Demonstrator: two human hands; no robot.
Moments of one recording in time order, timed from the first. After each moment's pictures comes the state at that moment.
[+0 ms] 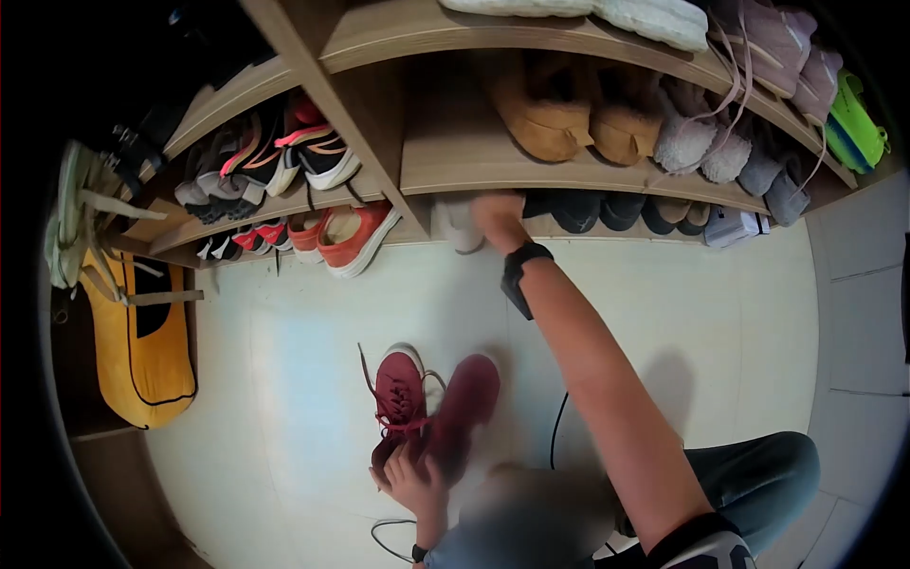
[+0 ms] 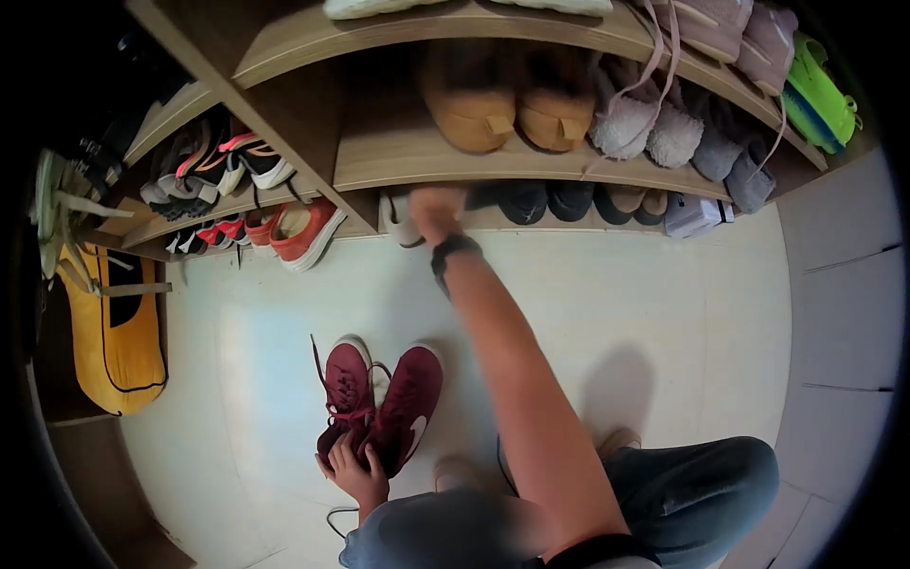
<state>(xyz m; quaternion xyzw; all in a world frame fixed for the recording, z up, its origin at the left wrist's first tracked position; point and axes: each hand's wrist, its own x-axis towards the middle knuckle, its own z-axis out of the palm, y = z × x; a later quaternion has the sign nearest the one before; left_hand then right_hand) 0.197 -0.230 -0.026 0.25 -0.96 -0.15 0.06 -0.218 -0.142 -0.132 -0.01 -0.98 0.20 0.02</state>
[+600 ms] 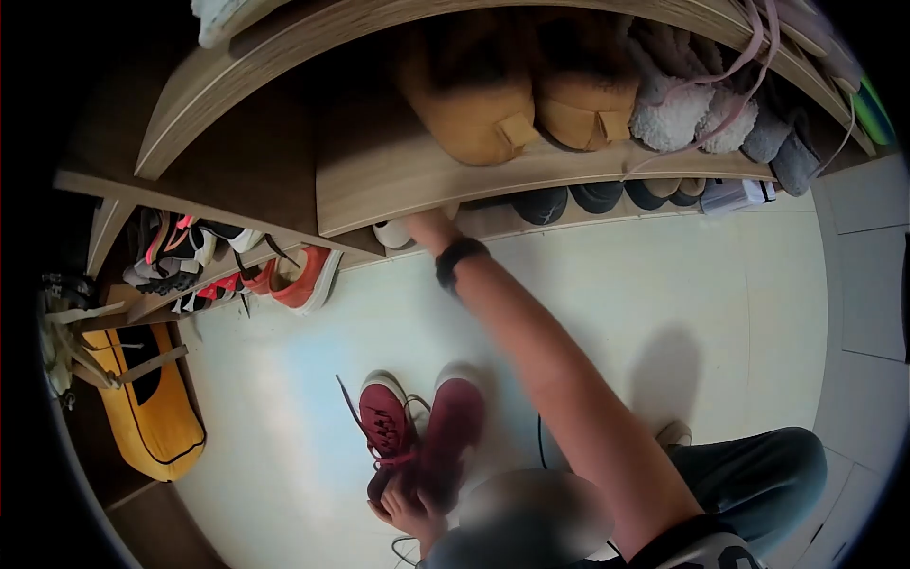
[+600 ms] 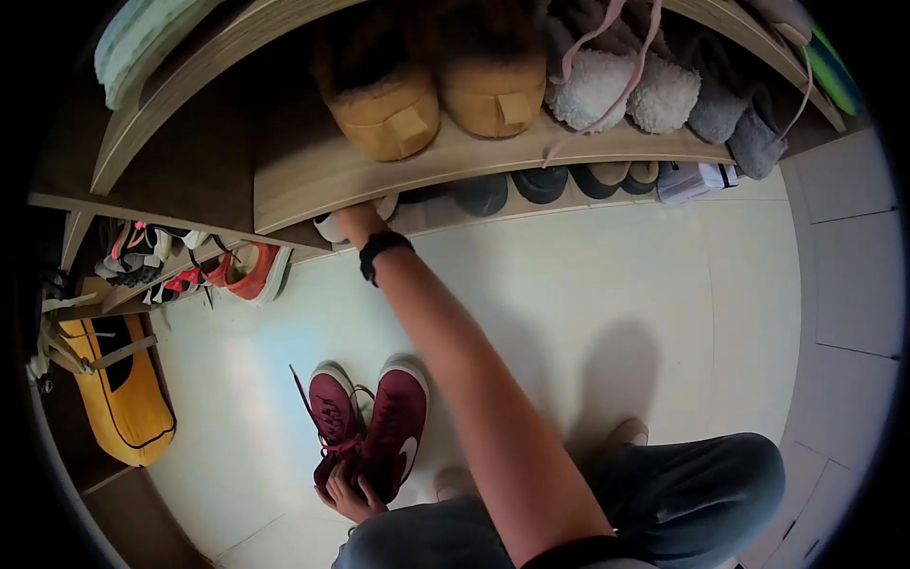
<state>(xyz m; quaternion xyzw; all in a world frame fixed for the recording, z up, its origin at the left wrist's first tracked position) 0.196 -0.232 -0.029 0.22 -0.97 -0.11 0.04 -0.217 -0.155 -0.121 0.13 -0.88 0.44 0.13</state>
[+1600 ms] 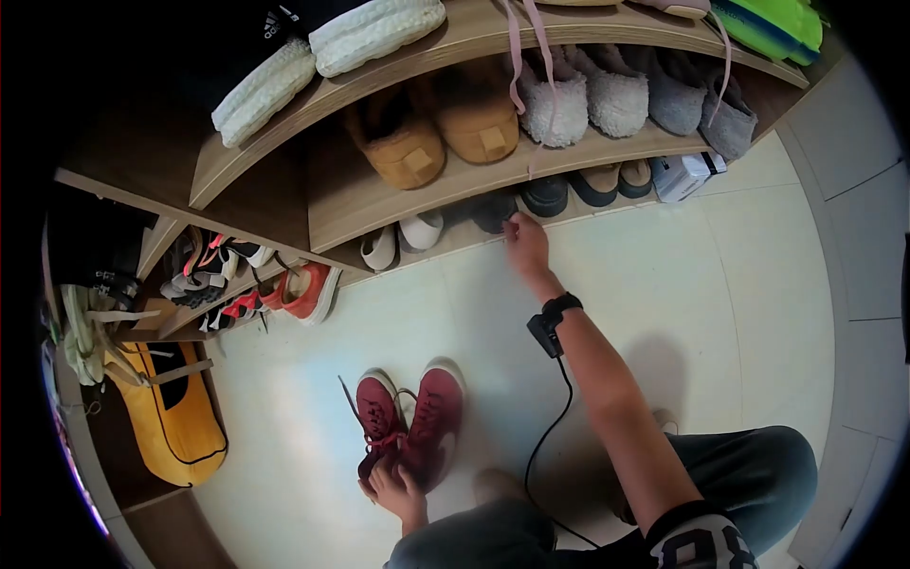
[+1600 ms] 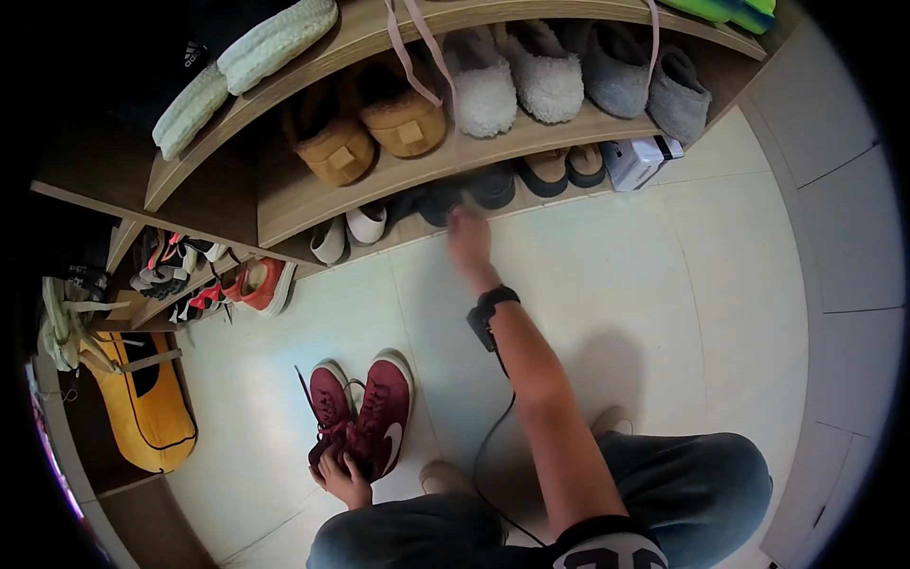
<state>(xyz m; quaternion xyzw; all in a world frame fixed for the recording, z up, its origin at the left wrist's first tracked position) 0.193 -0.231 -0.025 0.20 -0.97 -0.11 0.07 -0.131 0.025 -0.108 -0.08 -0.89 0.42 0.18</state>
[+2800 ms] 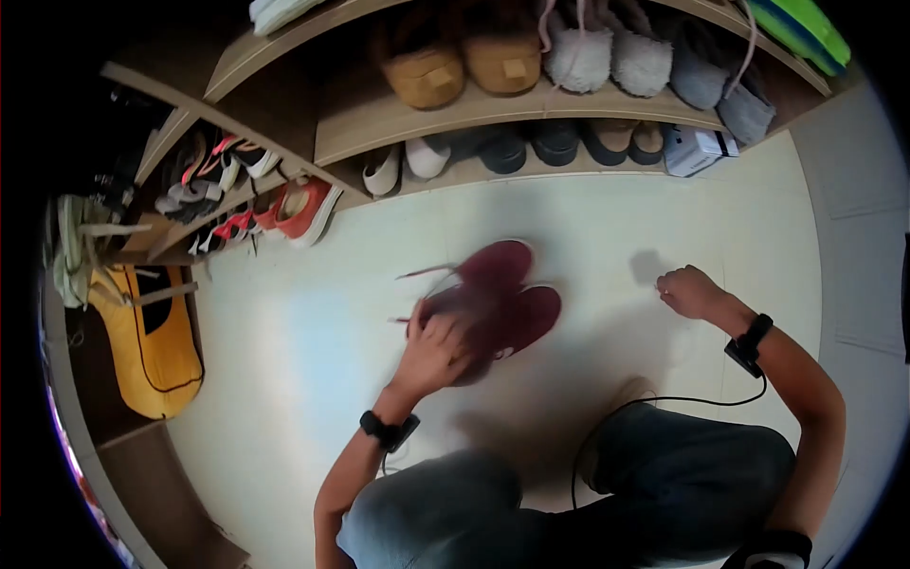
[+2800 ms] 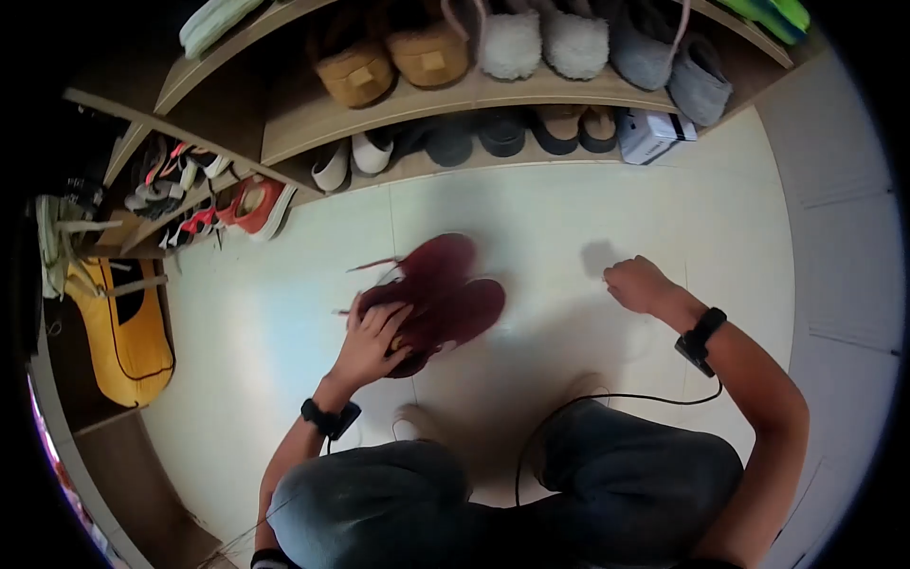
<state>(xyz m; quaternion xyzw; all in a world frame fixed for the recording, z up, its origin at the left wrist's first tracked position) 0.075 -0.165 -0.009 -0.26 -0.94 -0.19 -0.09 0.019 0.236 0.010 0.24 -0.92 -0.01 -0.32</state>
